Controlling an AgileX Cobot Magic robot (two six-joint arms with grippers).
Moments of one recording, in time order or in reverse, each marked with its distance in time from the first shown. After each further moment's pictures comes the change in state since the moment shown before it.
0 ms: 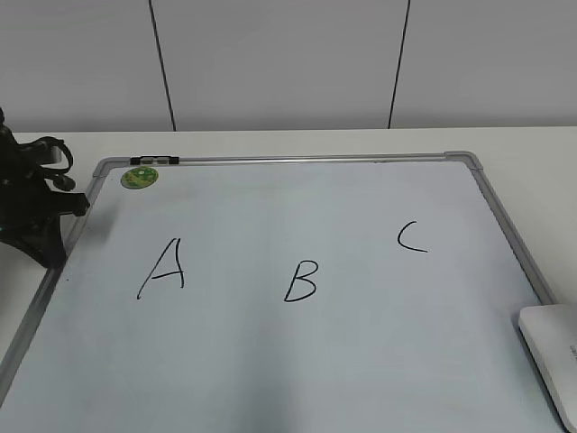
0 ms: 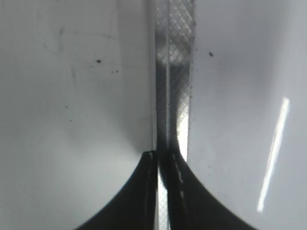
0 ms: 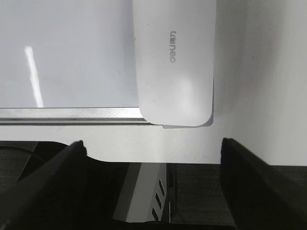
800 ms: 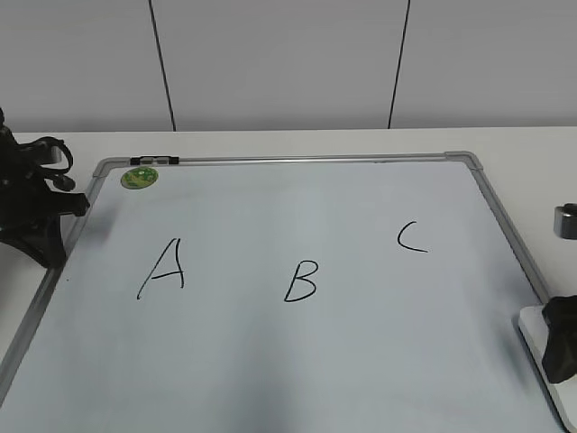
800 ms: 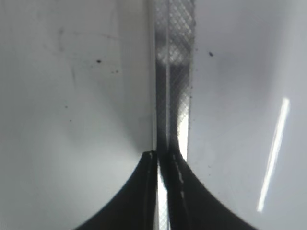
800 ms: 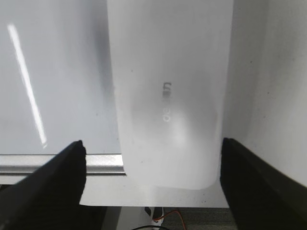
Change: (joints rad) left arm 0.000 0.000 0.000 0.000 0.000 0.000; right arm 0.000 0.305 -0.014 -0.008 -0.163 -0.001
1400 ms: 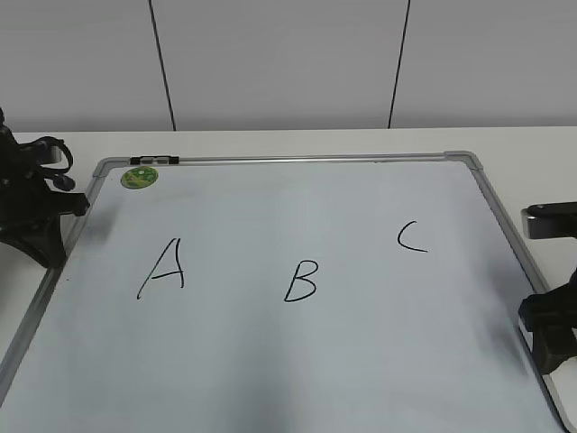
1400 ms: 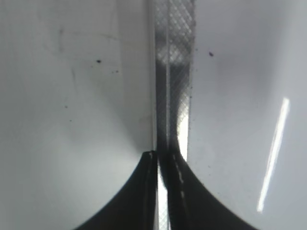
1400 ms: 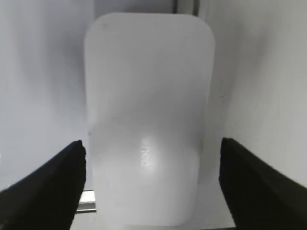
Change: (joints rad) left arm 0.000 0.000 0.000 0.000 0.000 0.000; right arm 0.088 0.115 -0.067 -0.196 -0.025 0.158
